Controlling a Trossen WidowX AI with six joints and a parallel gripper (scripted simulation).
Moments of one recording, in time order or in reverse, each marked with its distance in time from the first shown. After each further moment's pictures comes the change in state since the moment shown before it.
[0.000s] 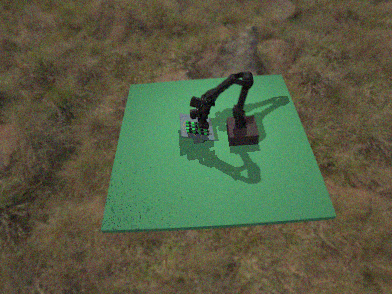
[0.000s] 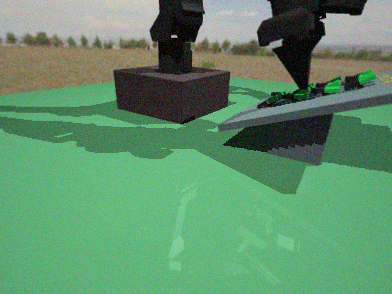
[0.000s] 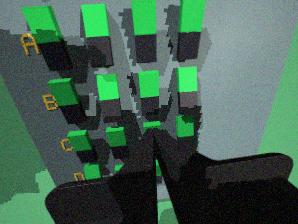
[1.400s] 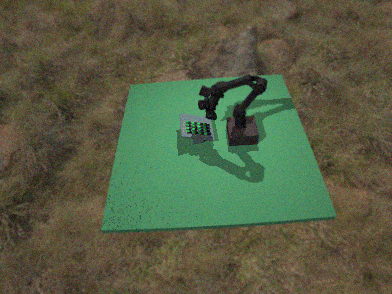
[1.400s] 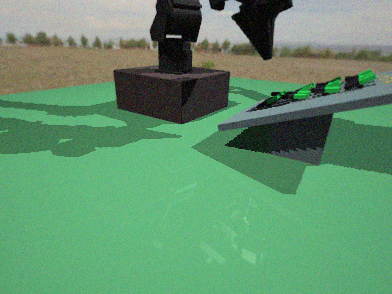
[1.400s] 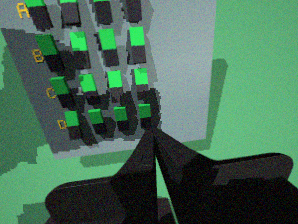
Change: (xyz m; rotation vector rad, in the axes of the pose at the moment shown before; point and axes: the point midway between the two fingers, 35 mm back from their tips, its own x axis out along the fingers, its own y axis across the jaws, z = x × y) arm -0.057 -0.030 -0.040 0.010 -0.021 -0.013
